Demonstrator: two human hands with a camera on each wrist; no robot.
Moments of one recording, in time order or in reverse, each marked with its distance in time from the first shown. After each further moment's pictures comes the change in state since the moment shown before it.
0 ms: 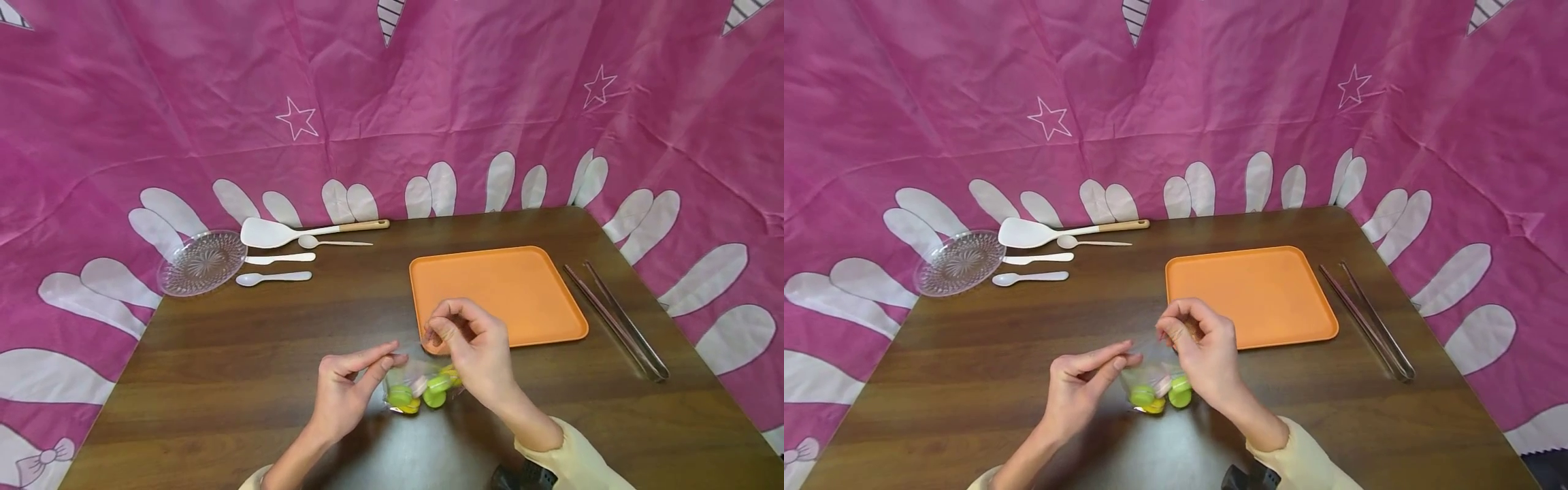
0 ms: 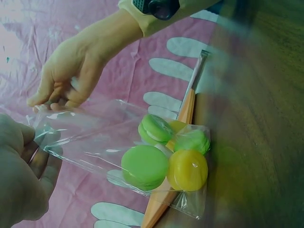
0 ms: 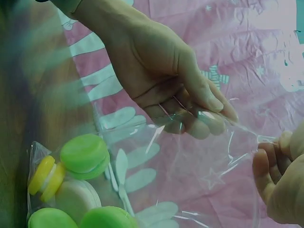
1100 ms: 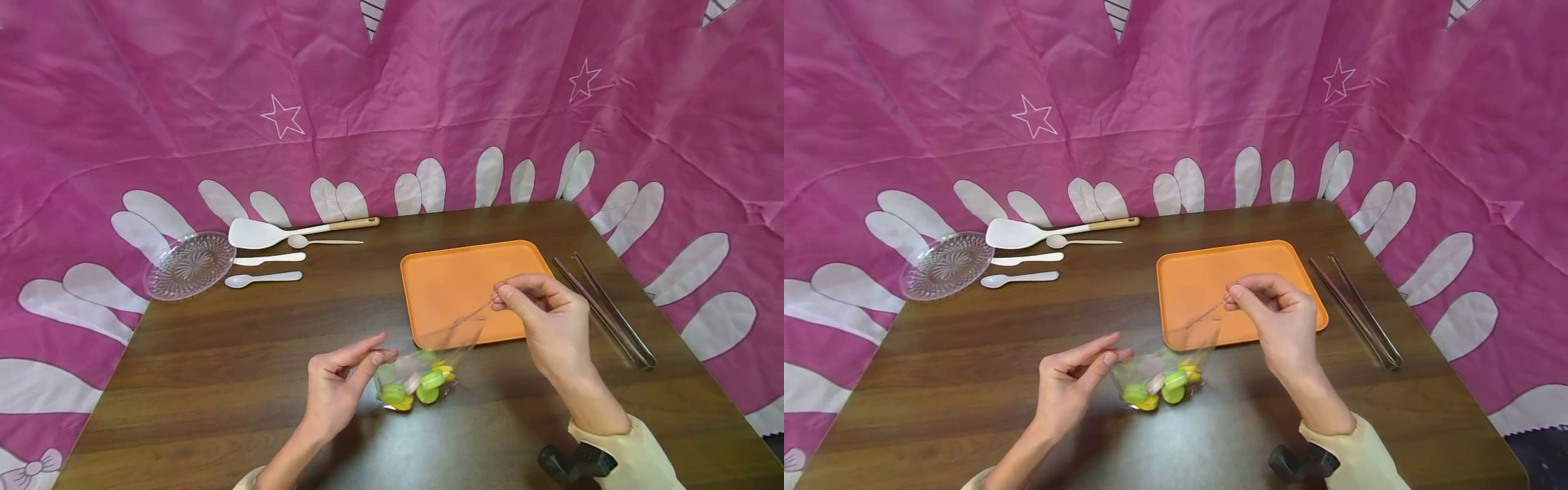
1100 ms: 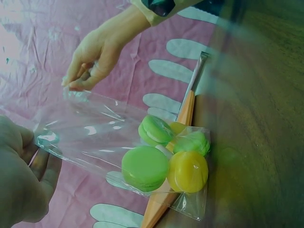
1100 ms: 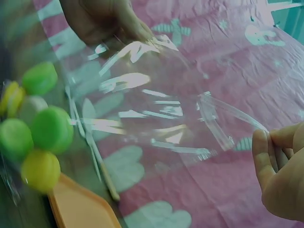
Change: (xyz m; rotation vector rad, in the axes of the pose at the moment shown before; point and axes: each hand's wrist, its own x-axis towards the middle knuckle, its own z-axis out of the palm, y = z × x) left_hand 0.001 0.000 0.001 -0.011 0.034 -0.046; right_hand 0.011 -0.013 -0.080 0.218 0.275 0.102
